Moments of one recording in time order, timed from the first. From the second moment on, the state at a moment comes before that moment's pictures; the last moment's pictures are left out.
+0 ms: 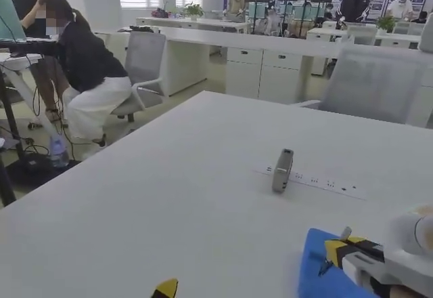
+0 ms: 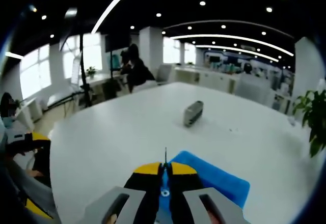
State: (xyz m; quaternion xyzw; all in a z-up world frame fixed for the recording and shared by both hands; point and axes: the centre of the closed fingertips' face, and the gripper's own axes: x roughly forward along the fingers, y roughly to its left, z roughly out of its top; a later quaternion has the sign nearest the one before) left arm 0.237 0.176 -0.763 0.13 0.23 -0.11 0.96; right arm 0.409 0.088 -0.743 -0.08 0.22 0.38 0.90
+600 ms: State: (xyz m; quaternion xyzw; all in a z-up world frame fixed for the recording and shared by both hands) left arm 0.238 0.176 -0.765 0.14 0.23 -0.11 0.96; right arm 0.353 0.093 -0.743 -0.05 0.22 0.41 0.88
